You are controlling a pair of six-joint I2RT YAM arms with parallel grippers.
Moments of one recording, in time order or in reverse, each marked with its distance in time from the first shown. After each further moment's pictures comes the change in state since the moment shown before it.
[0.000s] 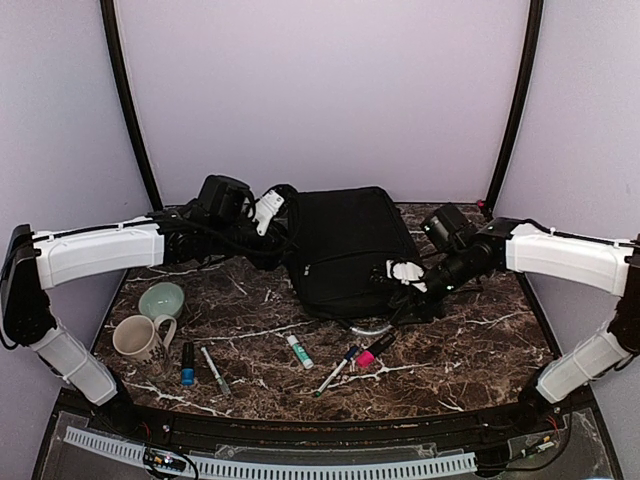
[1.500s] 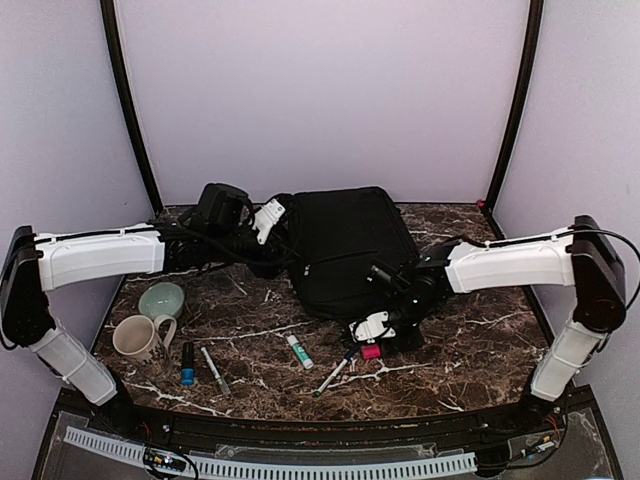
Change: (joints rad) left arm 0.001 -0.029 -0.078 0.054 0.048 0.046; right arm 0.296 0.312 0.076 -0.057 0.420 -0.164
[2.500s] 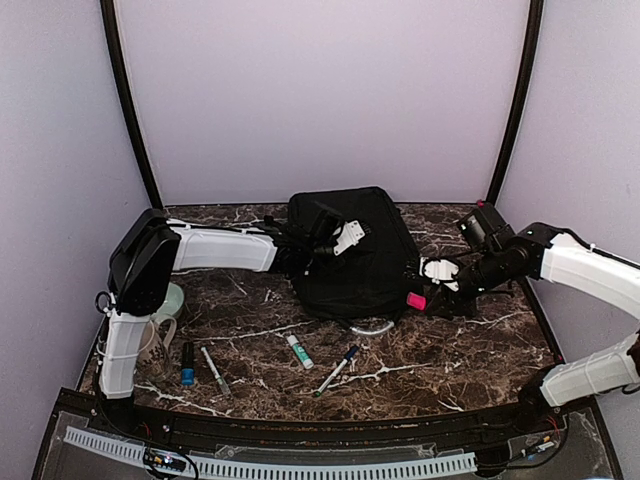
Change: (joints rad) left arm -0.118 0.681 0.546 0.097 -0.404 0.351; right arm -0.375 -0.514 -0.172 -0.034 -0.209 0.148
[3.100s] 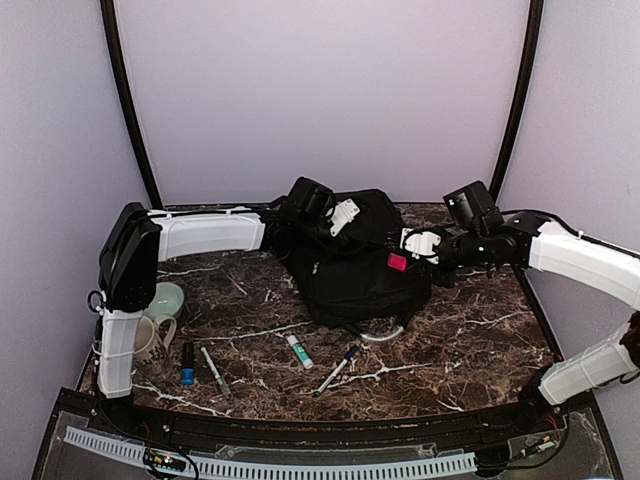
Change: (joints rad) left arm 0.035 -0.038 0.095 -0.140 0.266 -0.165; right arm 0.038 0.074 0.102 0.238 0.133 -0.053
